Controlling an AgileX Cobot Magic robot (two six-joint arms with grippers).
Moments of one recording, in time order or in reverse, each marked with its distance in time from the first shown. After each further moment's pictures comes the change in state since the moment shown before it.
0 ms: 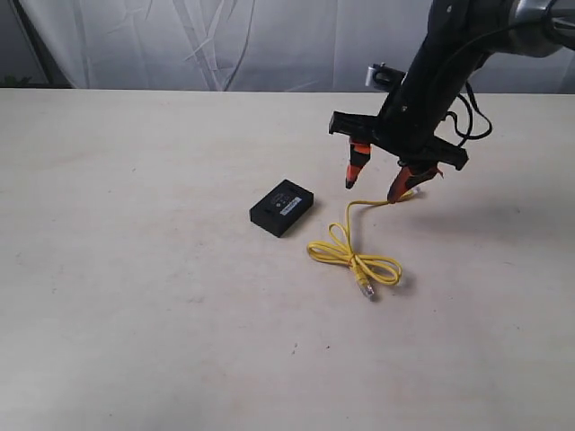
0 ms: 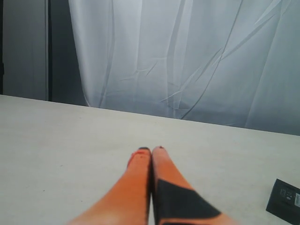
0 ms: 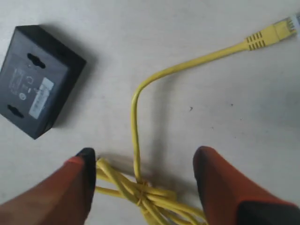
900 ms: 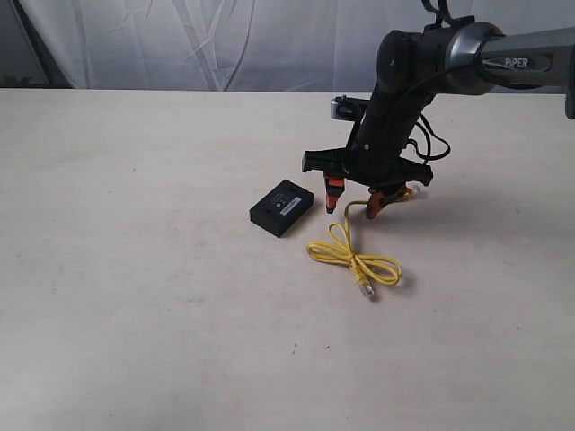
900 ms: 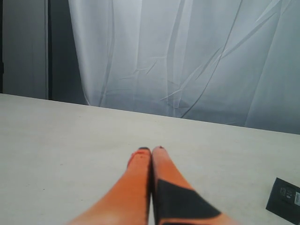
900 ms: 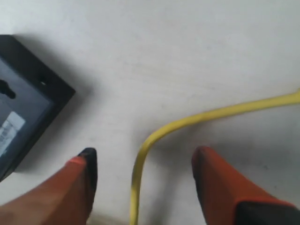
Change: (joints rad) left arm 0.000 0.000 0.000 0.000 0.005 0.000; right arm 0.094 0.109 0.000 -0.111 -0.151 0.003
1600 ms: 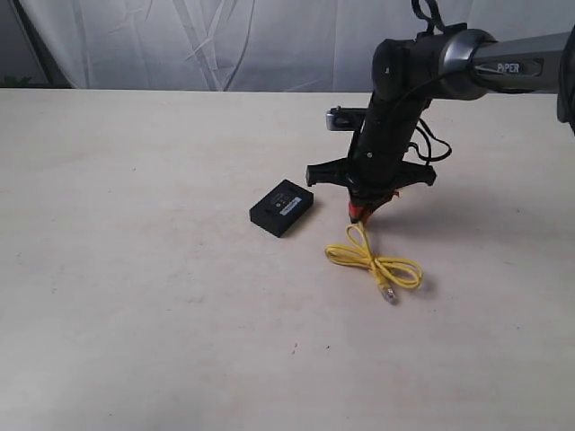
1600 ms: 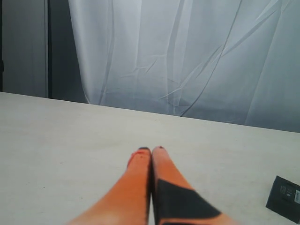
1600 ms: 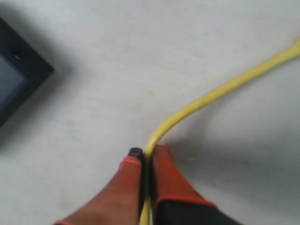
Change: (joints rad) left arm 0.000 0.000 0.000 0.000 0.006 0.000; right arm 0.010 0.003 0.000 -0.068 0.046 -0.069
